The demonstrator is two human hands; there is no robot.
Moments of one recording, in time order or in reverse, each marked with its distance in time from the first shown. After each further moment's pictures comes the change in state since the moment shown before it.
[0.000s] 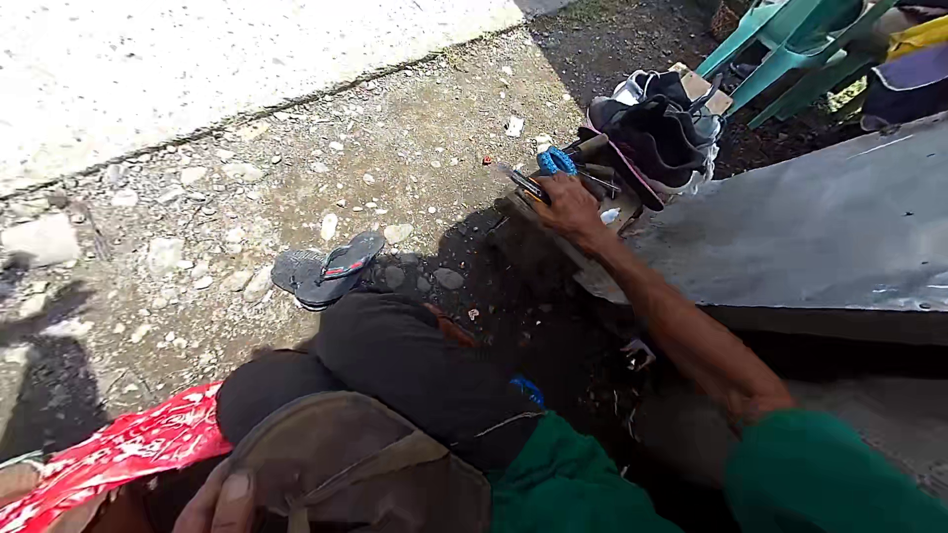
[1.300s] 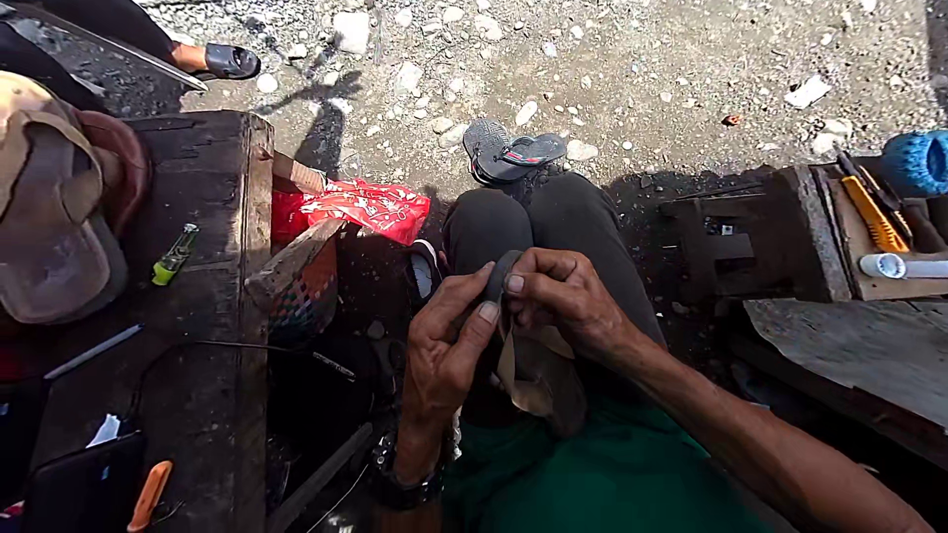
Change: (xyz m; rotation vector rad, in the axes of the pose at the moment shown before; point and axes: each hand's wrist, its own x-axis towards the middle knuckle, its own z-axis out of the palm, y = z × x) left_hand -0.029 0.004 -0.012 -0.085 -0.040 0.078; right_hand -0.183 -0.318 0.022 1.574 -0.979 -0.189
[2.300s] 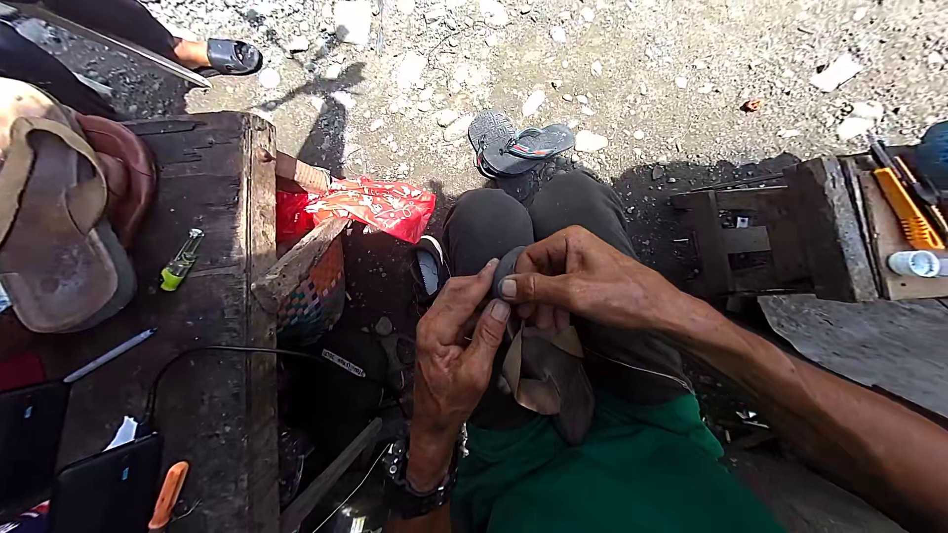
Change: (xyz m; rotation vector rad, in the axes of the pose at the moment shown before) left_hand 0.005 0.005 0.007 0.101 0.040 0.020; right_hand 0.025 -0.062 -0.009 -0.463 -0.253 0.422
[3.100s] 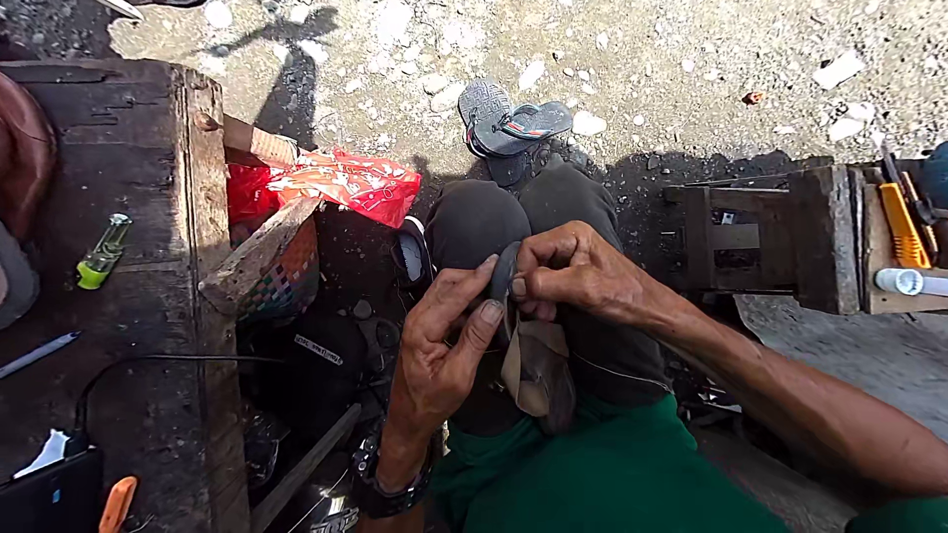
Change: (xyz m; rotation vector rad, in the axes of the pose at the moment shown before) left_hand 0.012 -0.011 -0.008 -0.049 -0.093 -0.121; right_hand 0.028 0.034 -0.013 0.118 -0.014 -0.250
